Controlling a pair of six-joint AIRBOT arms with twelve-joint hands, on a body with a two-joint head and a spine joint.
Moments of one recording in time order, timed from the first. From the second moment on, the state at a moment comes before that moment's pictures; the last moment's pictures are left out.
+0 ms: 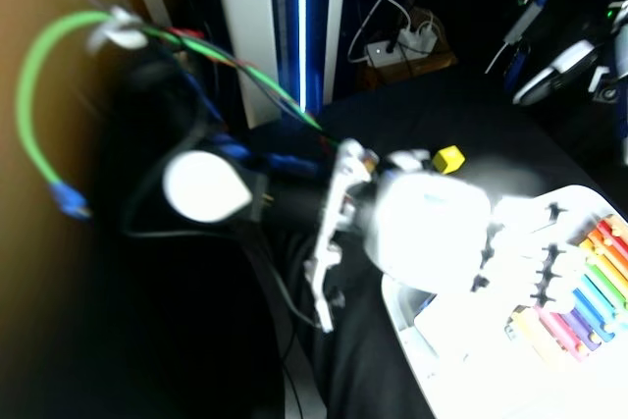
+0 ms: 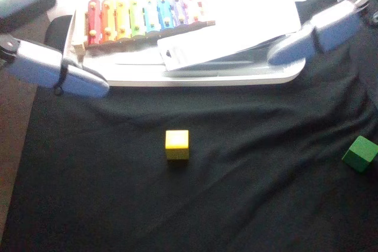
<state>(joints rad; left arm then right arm) 0.70 -0.84 1.16 0.16 -0.77 0.75 -0.52 -1.18 1.61 -0.67 0.82 0.06</state>
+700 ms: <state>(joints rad) 0.90 -0.74 1.03 -0.03 -1.31 0.85 -0.63 -1.00 1.35 -0.35 1.19 -0.14</state>
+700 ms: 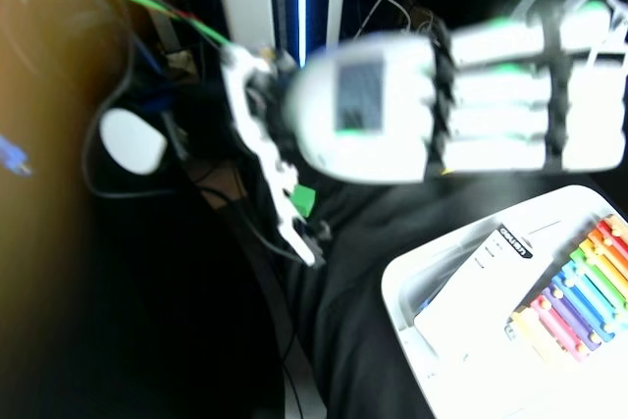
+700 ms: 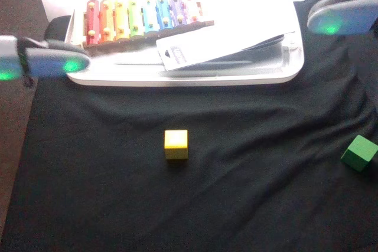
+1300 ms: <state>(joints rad) 0.92 -0.69 1.04 -0.09 -1.49 0.88 -0.67 -0.95 1.27 -0.22 1.39 -0.22</state>
